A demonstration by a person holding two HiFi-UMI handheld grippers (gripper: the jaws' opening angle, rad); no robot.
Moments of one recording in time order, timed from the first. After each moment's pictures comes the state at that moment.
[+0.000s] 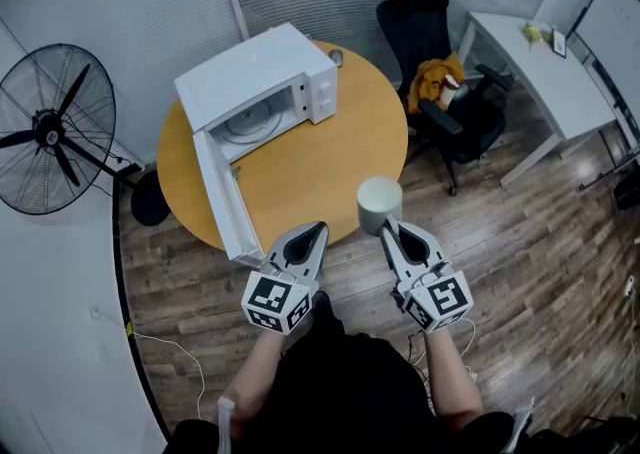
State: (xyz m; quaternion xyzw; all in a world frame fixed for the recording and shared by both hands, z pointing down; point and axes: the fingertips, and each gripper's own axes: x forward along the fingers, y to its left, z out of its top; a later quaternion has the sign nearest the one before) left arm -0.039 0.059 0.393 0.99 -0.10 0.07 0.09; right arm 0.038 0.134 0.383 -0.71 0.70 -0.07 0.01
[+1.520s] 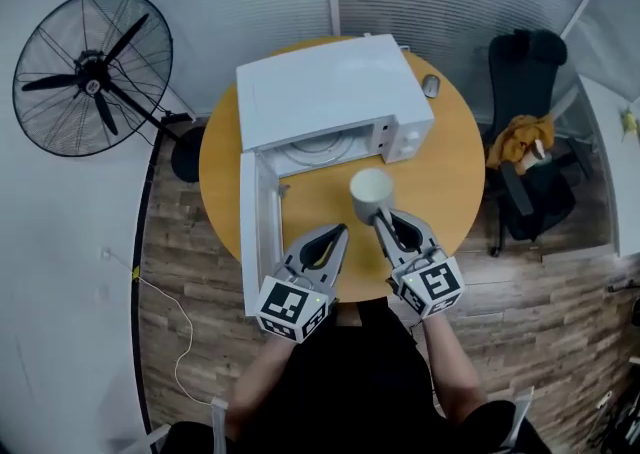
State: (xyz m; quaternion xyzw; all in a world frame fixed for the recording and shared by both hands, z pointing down) left arm 0.010 -0.128 0.398 0.96 -0.26 0.08 0.11; right arm 0.074 -0.129 0.432 -0.55 0.83 -0.10 0.00
